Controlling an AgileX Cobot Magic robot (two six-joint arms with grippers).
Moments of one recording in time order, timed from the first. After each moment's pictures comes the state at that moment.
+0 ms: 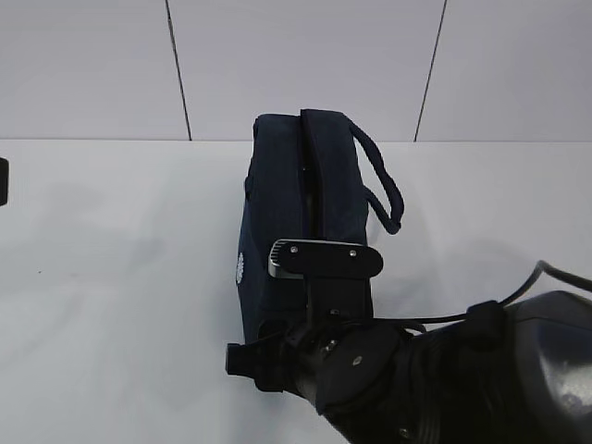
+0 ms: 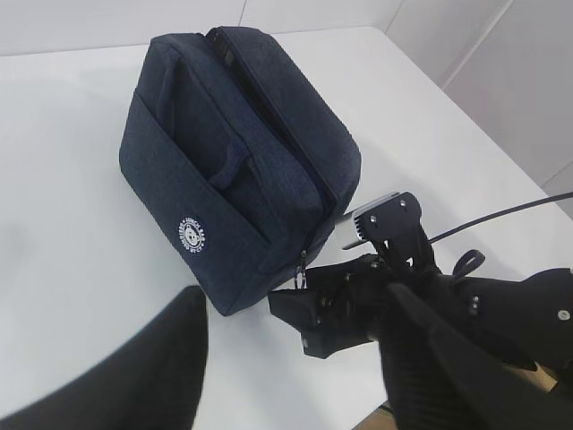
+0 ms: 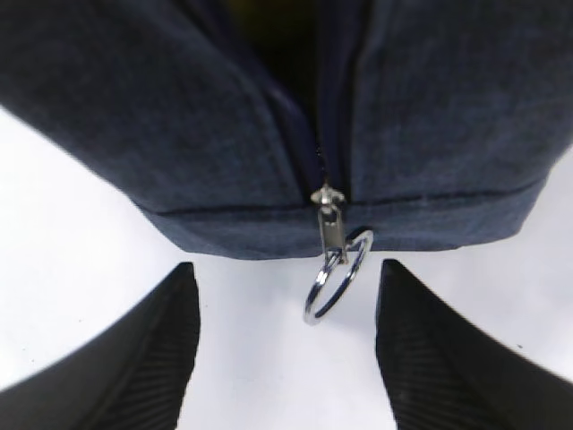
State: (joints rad) left arm -0.47 0.72 -0.74 -0.52 0.67 0.19; right arm 1.00 1.86 -0.86 -1.45 0.51 2.31
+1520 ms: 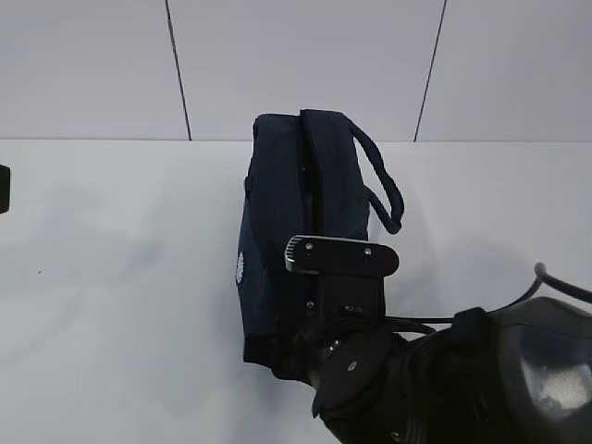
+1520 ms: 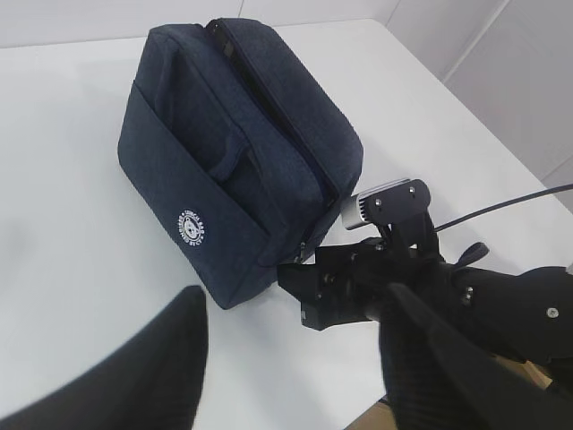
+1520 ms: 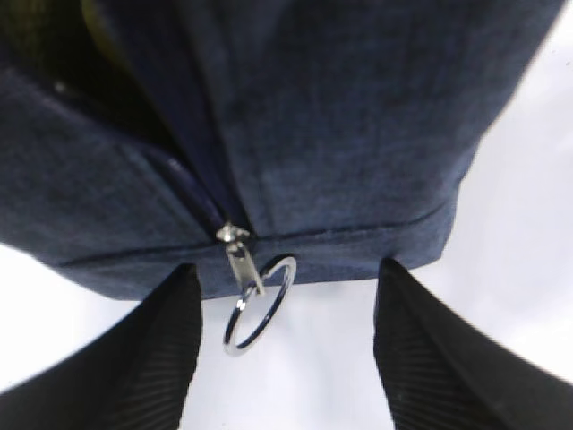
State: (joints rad) left arm -0.47 0.72 -0.74 -0.52 0.67 0.19; right arm 1.00 1.88 -0.86 -1.43 0.61 2.34
